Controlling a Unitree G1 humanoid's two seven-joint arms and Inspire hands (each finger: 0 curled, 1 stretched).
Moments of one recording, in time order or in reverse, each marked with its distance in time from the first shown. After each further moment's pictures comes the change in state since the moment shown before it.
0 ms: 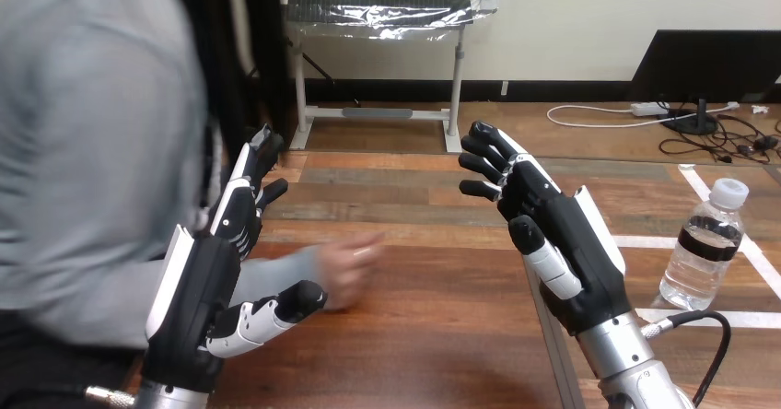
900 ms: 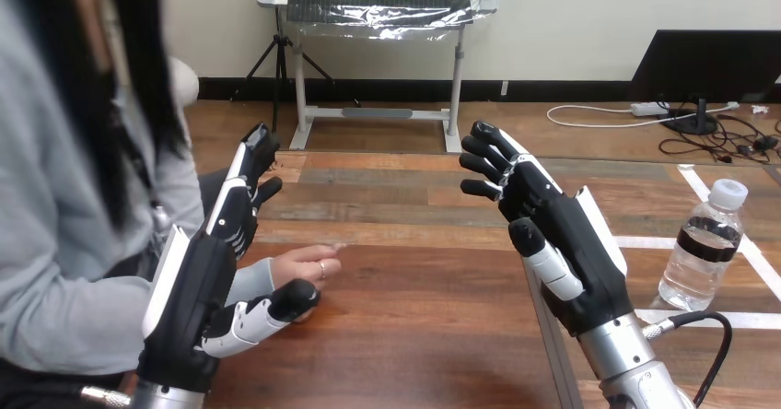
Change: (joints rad) left arm 0.000 0.000 0.013 0.002 0.000 -0.004 -0.006; right arm 0.002 0.000 -0.003 0.000 0.005 -0.009 0.008
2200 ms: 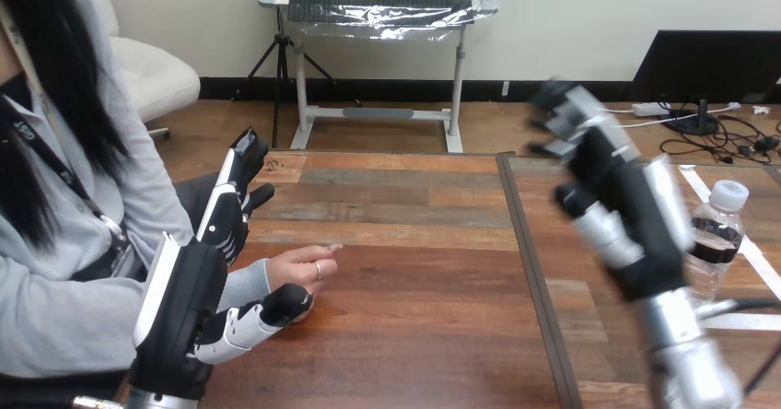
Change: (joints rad) left arm 0.020 -0.005 0.022 0.000 0.008 -0.009 0.004; right arm -0.050 -0.067 -0.085 0.002 -0.004 -0.030 -0.118
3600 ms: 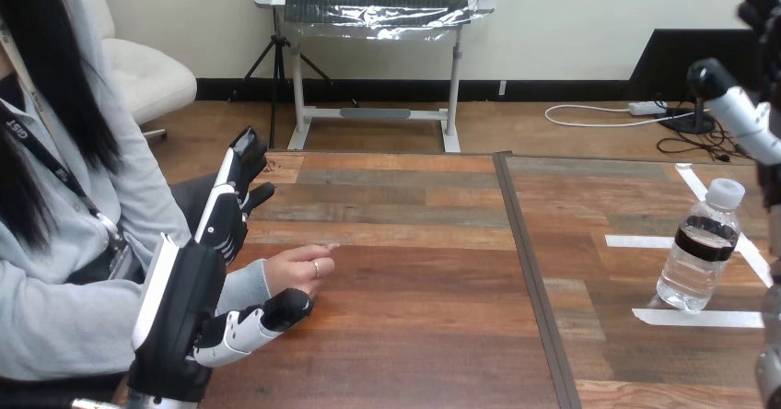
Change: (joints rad) left arm 0.001 -0.001 0.001 0.009 0.013 -0.033 0.014; right arm -0.172 -0.261 -0.111 0.031 -0.097 0.043 -0.276
